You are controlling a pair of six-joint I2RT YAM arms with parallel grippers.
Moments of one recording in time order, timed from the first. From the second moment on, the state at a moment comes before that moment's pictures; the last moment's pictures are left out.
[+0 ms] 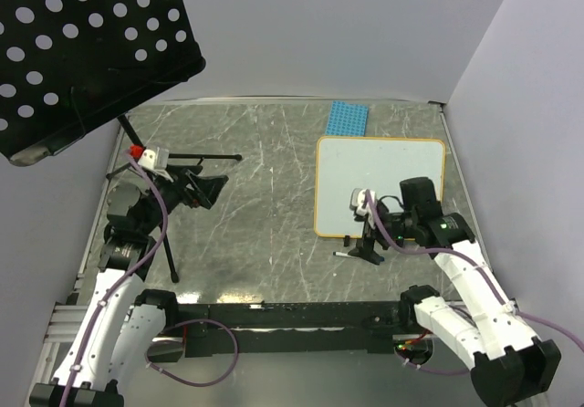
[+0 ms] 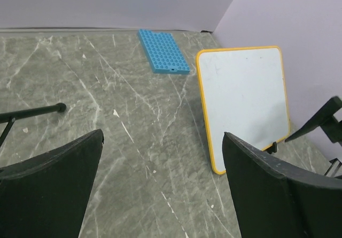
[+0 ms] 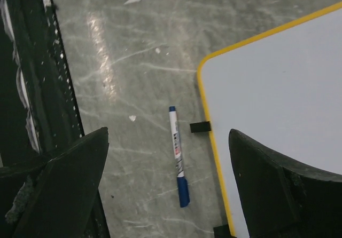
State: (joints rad) left arm -0.12 0.64 0.61 0.07 0.48 -0.40; right arm 0.26 0.82 0.79 -0.85 -0.78 -0.77
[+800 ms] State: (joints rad) left arm -0.12 0.67 0.61 0.04 0.46 -0.38; right arm 0.59 0.97 0.67 -0.86 -0.40 -0.92
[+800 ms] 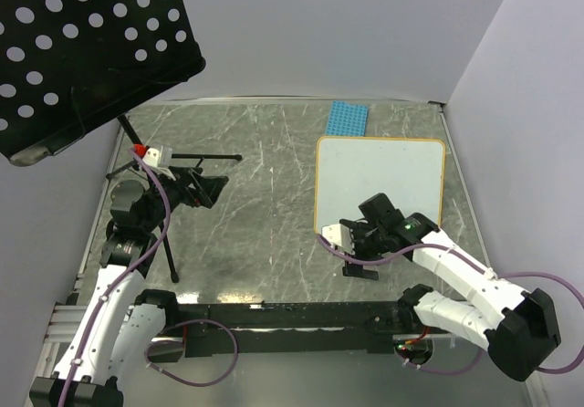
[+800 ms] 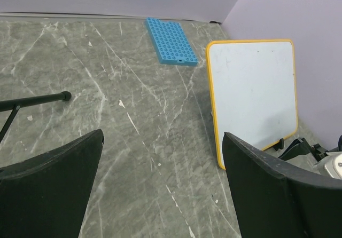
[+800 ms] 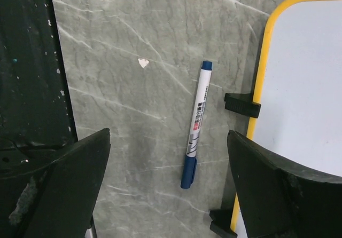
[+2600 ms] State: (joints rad) left arm -0.13 0.70 0.61 0.10 0.65 -0.55; right arm 0.67 1.37 0.69 -0.73 -0.24 -0.77
